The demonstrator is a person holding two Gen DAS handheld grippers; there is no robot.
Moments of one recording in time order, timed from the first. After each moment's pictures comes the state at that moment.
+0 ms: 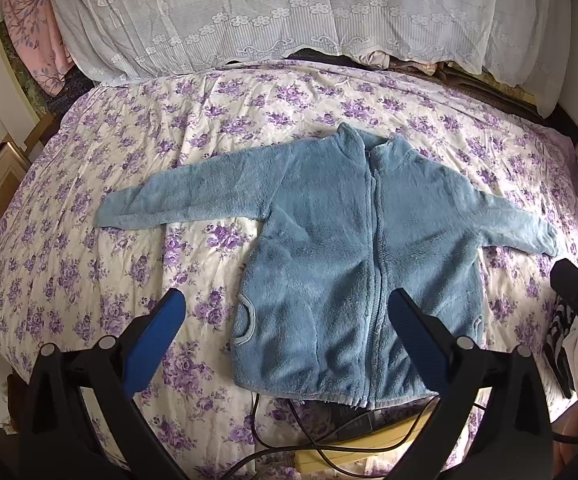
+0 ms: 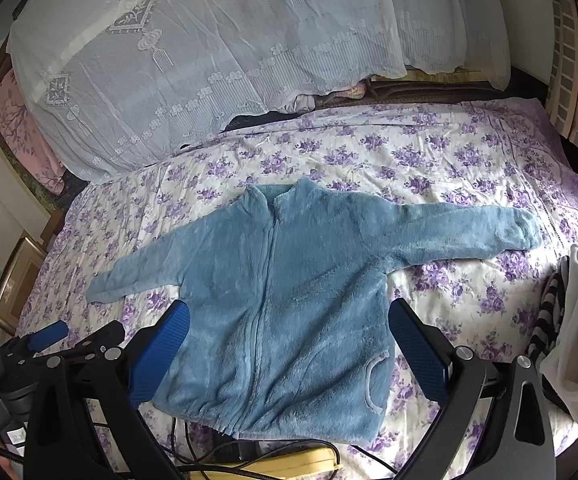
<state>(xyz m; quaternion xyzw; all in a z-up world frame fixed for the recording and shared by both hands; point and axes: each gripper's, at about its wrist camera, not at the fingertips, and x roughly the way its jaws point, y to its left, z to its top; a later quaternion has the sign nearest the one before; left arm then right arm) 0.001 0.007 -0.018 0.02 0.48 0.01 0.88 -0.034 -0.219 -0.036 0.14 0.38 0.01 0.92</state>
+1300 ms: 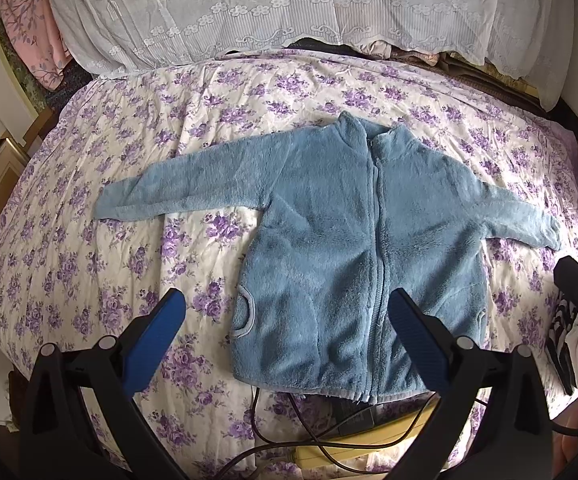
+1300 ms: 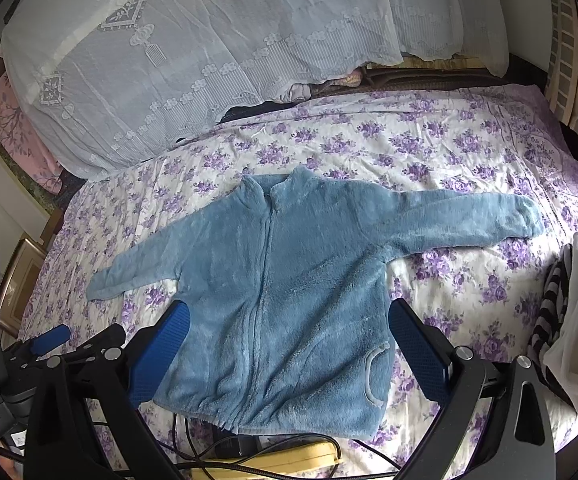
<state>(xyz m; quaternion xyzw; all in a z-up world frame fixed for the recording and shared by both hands) -0.003 0.008 -0.028 0.02 0.49 0.01 0.87 -0.041 -0.216 -0.050 0.14 0.39 0.01 0.91</state>
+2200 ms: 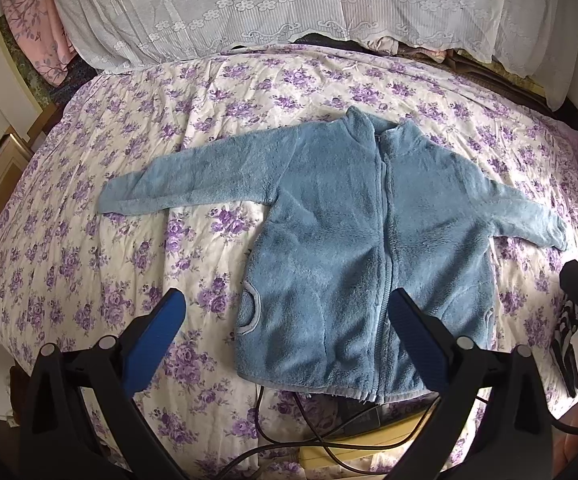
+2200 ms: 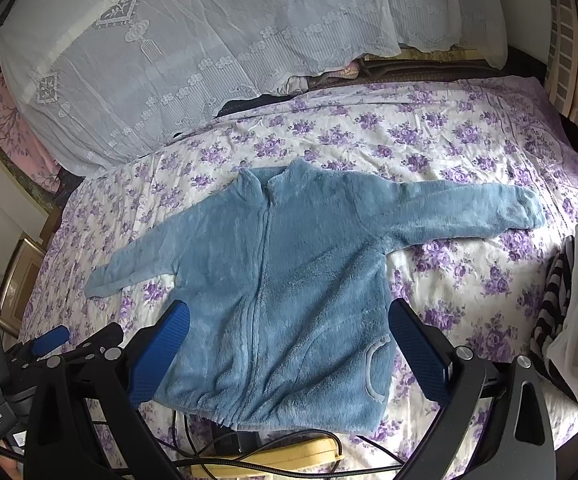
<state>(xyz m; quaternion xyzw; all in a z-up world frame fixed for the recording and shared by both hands) 0.006 0.013 -0.029 0.02 0.50 0.02 0.86 -0.033 -0.221 -0.051 0.15 0.41 0.01 0.90</state>
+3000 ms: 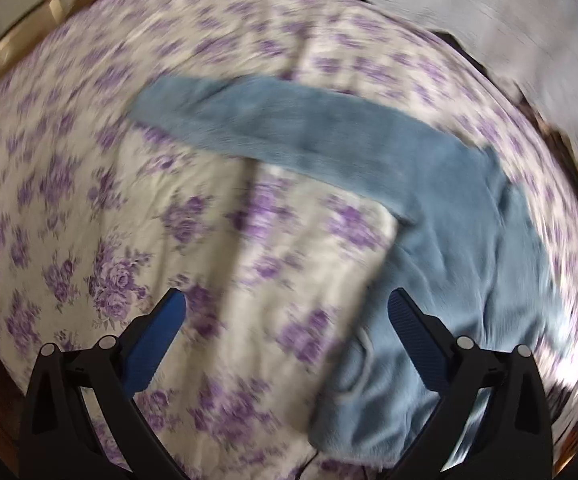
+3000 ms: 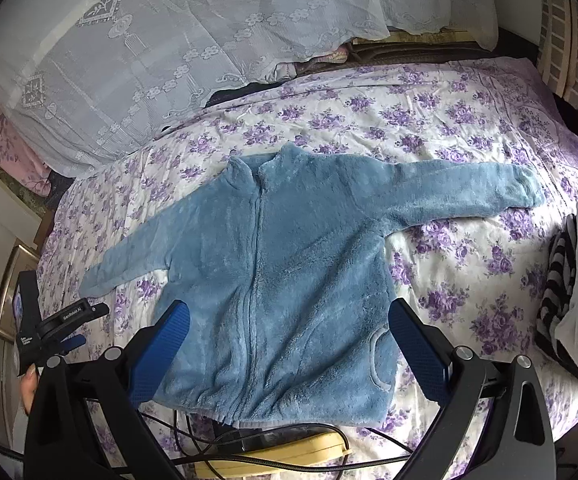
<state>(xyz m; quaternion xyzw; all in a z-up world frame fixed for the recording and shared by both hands) 0.082 0.185 -0.123 -0.20 0.56 0.12 0.80 -0.019 -0.223 -0.060 0.18 0.43 -0.01 0.88</state>
